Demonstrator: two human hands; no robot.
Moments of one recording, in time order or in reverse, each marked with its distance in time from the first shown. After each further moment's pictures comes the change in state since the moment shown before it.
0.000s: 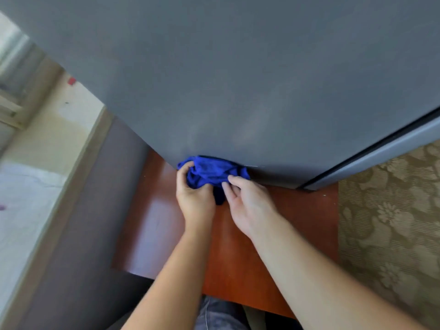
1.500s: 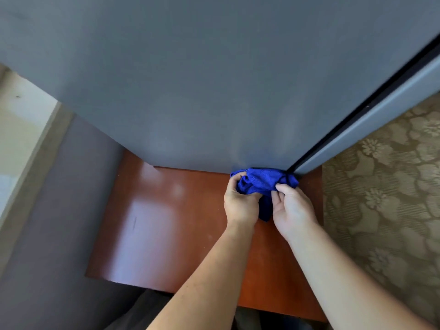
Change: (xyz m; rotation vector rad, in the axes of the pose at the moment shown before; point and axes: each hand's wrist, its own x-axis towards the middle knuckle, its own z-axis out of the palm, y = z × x) left_hand -0.070 -0.080 0.091 0.088 -0.382 -0.364; right_hand 0.056 -0.064 -0.130 0.049 0.202 -0.287
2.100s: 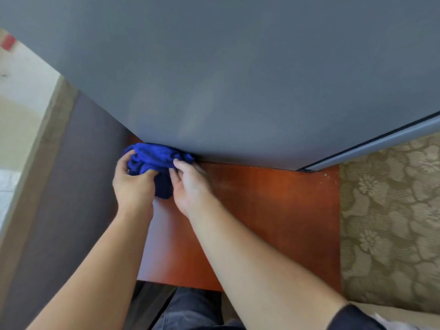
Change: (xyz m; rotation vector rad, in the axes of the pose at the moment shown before) left_hand 0.062 0.089 -0.219 0.066 0.408 0.111; right_hand -0.051 0.179 0.162 0.068 -0.225 0.412
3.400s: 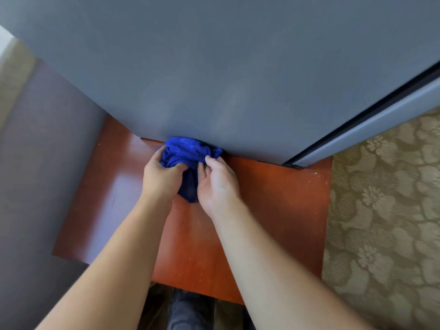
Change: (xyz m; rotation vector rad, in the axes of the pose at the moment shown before) left_hand -0.051 -0.054 0.084 0.129 -0.175 -0.023; right_hand 0.004 -0.077 -0.091 -0.098 0.001 -0.096
